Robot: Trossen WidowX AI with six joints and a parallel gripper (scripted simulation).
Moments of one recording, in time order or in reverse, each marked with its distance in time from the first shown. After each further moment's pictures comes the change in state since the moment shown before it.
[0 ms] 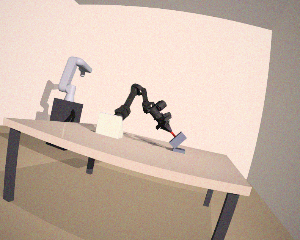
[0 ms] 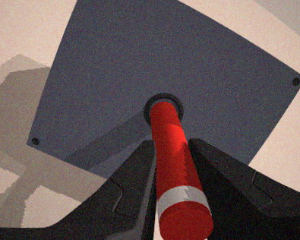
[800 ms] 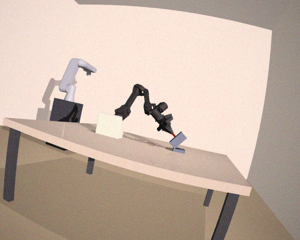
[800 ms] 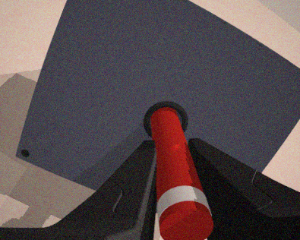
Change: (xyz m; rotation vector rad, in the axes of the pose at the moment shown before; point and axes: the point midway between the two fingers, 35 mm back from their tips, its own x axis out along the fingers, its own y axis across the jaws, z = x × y) arm 0.015 0.000 0.000 0.000 0.000 0.000
